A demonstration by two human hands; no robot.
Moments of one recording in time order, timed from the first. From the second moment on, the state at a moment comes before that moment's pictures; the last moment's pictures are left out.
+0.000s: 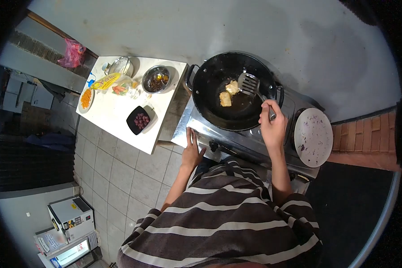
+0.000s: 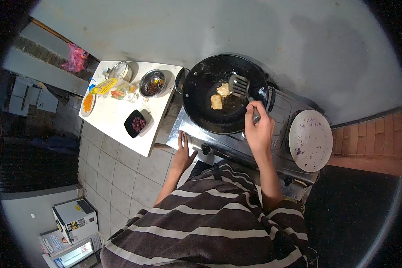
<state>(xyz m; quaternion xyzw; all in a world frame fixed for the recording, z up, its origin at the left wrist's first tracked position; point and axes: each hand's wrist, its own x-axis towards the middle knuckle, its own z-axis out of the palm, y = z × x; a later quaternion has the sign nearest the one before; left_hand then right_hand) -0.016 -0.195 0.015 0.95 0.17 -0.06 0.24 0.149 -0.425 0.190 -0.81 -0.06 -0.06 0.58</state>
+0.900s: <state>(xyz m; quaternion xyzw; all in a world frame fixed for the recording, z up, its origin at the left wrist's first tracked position) -0.021 -0.191 0.005 0.96 0.15 -0.04 0.22 0.212 -0.419 0.199 -0.89 -0.17 0.03 0.43</state>
